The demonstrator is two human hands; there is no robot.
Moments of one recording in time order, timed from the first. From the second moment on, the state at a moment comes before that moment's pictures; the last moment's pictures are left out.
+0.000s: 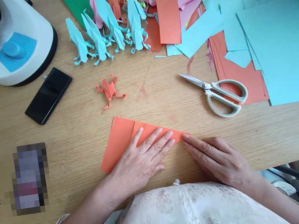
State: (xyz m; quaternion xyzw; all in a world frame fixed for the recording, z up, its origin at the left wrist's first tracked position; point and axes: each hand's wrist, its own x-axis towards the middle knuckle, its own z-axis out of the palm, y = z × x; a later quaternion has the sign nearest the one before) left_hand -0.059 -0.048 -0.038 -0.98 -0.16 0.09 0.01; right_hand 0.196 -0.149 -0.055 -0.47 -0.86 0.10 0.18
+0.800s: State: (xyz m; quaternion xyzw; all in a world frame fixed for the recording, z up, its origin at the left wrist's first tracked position) left_hand -0.059 -0.052 -0.038 -0.98 -0.16 0.08 0.02; right_hand 0.196 -0.157 -0.060 -0.49 -0.83 0.10 0.23
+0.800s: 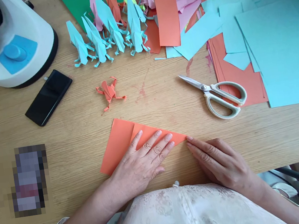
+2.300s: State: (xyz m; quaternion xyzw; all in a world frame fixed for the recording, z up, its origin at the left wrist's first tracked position) left_hand -0.054 -0.046 -0.025 -0.98 -0.16 0.10 -0.03; right_hand 0.192 -0.141 -0.053 -0.48 -0.87 0.02 0.14
